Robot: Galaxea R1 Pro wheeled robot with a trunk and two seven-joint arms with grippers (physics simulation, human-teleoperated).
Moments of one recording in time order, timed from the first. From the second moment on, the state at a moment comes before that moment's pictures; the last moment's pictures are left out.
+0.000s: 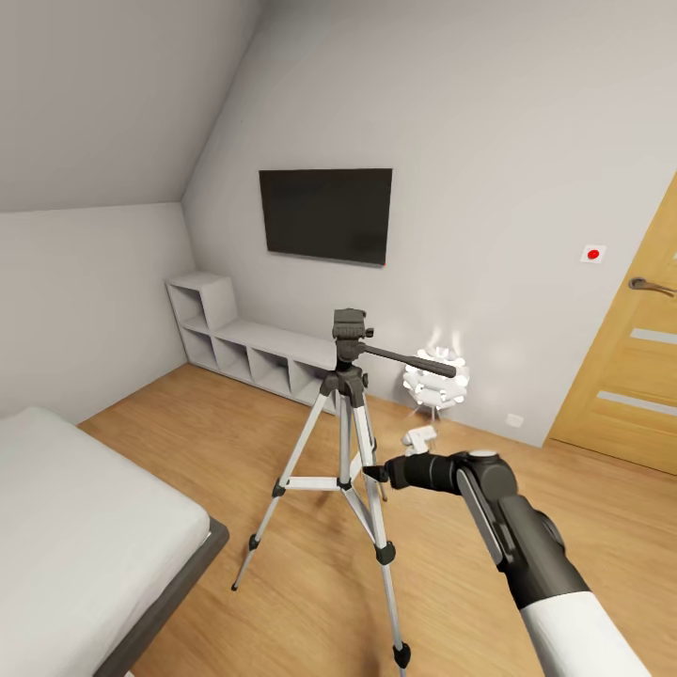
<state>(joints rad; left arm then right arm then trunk) -0.23 -0.03 -0.55 0.00 1.05 -0.12 0.17 -0.59 -0.03 0.13 -1.27 -0.03 0.84 0.57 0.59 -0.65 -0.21</state>
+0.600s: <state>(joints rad) -0.23 -0.03 -0.55 0.00 1.05 -0.12 0.17 -0.59 -0.01 0.16 -1.16 -0.03 0.74 0.55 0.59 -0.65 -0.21</state>
